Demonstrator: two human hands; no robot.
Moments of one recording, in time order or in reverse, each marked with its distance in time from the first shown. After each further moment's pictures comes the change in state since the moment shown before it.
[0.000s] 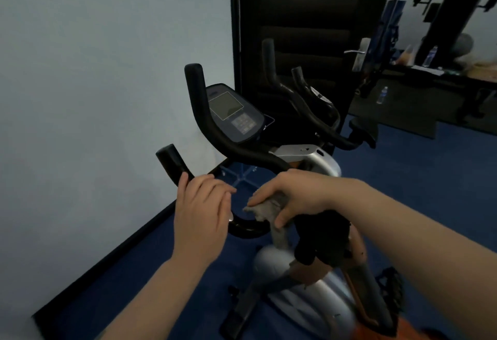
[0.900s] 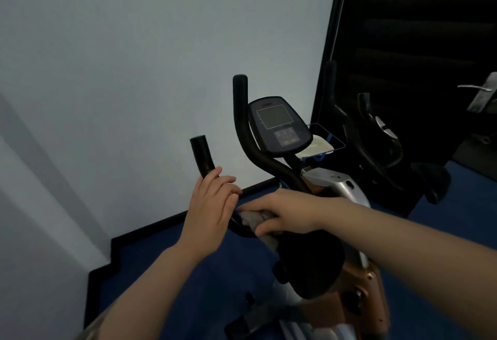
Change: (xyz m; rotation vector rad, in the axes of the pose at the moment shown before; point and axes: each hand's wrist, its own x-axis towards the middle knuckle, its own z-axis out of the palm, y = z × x) left_hand -0.017 0.035 0.005 0.102 -0.024 -0.280; right_hand 0.028 0.021 0.007 -0.117 -0.114 -0.453
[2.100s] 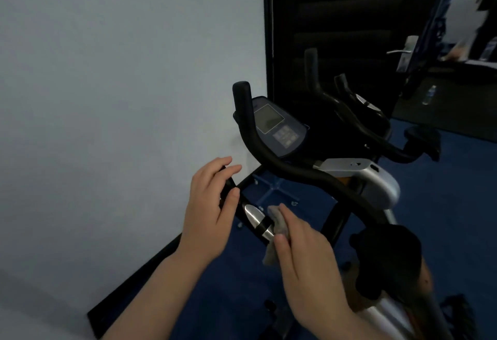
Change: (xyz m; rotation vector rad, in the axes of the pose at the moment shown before) left_hand 0.074 -0.074 -0.047 -0.378 -0.022 0.222; right_hand 0.060 -0.120 0.075 0.267 0.931 0.735
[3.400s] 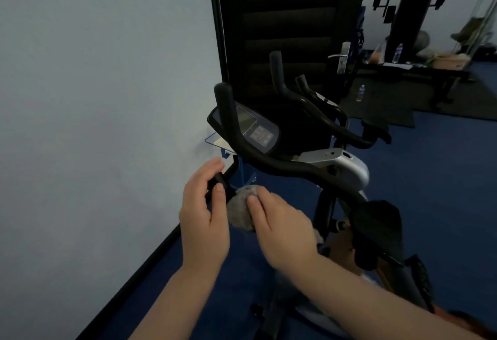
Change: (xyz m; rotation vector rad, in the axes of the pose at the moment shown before) left_hand -0.003 -0.003 0.004 -0.422 0.130 -0.120; right_hand 0.043 -0.027 0.030 -0.116 0.149 0.070
